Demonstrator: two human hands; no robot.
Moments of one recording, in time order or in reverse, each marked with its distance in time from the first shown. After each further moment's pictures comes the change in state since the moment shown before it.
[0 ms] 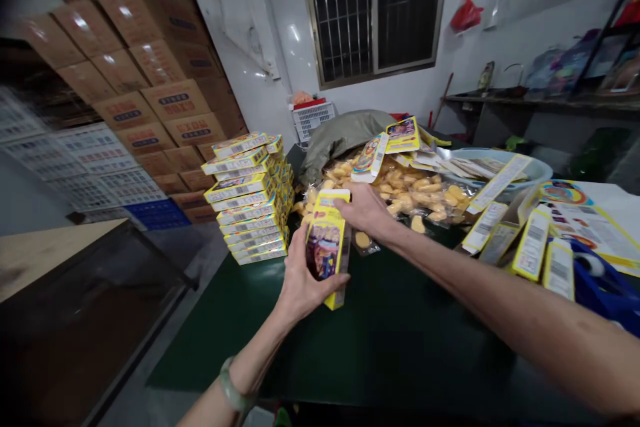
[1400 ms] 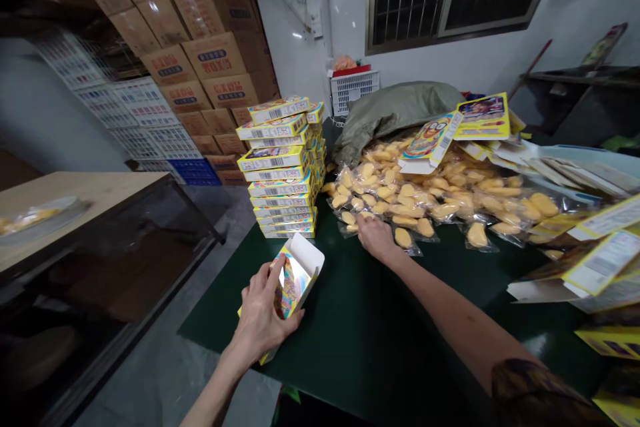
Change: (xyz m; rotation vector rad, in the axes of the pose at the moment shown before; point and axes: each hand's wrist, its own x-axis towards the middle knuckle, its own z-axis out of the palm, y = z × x) left_hand -0.079 -0.096 -0.071 0.546 -0.039 -0.261; right_hand -0.005 0.058 0.172 -0.182 -0.328 0.001
